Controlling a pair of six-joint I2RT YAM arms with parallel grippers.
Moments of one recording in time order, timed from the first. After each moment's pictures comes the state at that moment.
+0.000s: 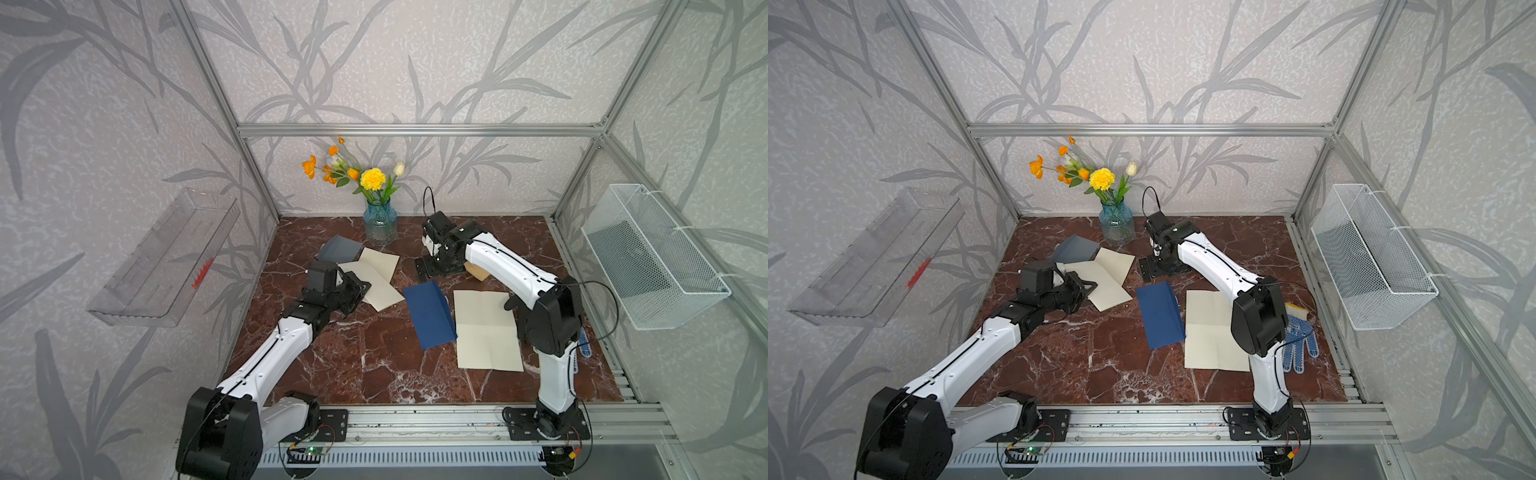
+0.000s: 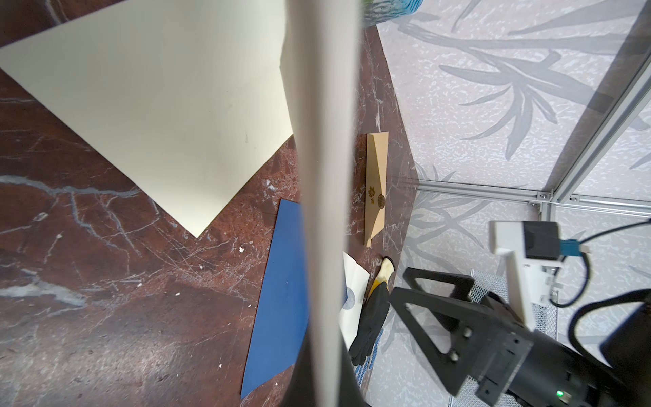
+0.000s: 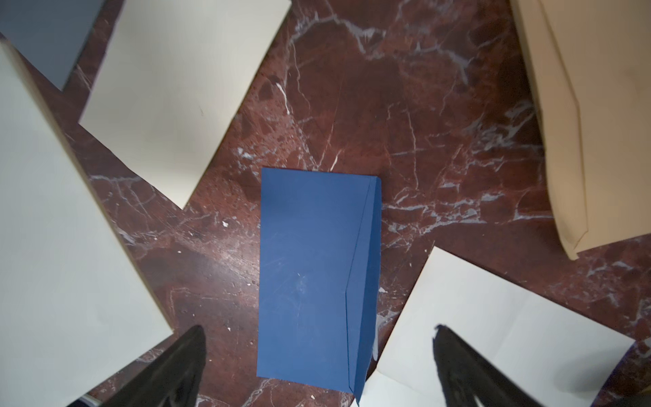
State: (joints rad) left arm -0.23 1.14 0.70 -0.18 0.38 -1.16; right arm 0.63 2.00 1.82 -1.08 -0.07 0.32
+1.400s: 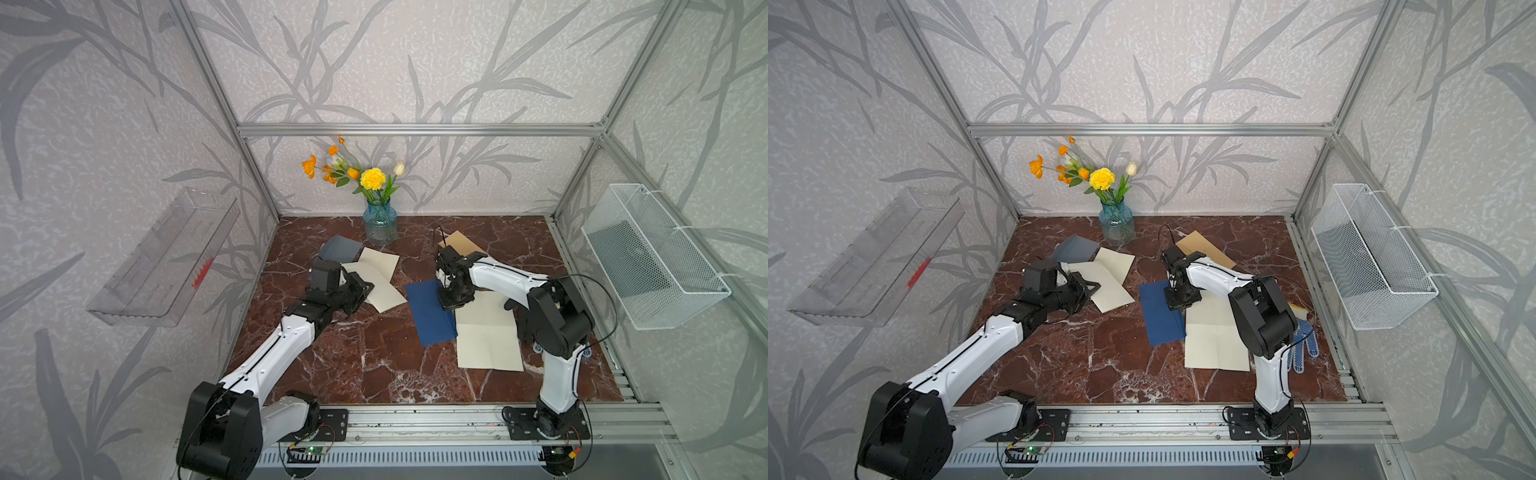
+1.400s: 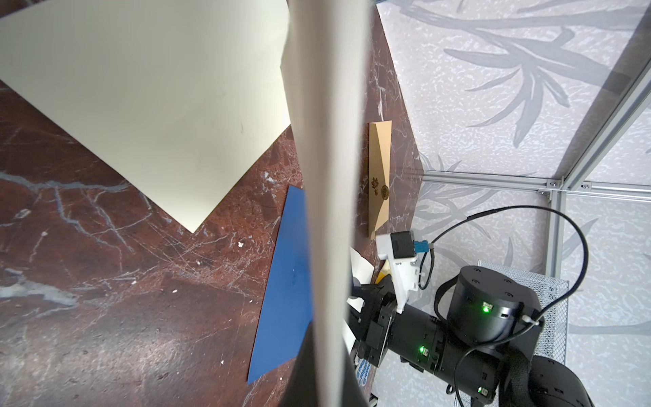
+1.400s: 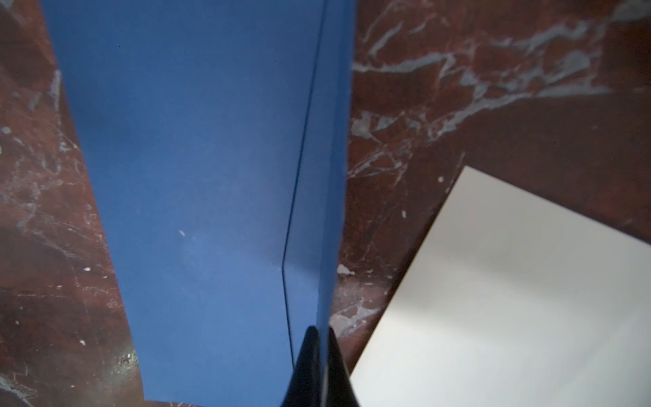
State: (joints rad) left arm -0.26 1.16 0.71 -0.18 0.38 -1.14; right arm 0.57 1.96 1.40 -0.86 -0.09 0.30
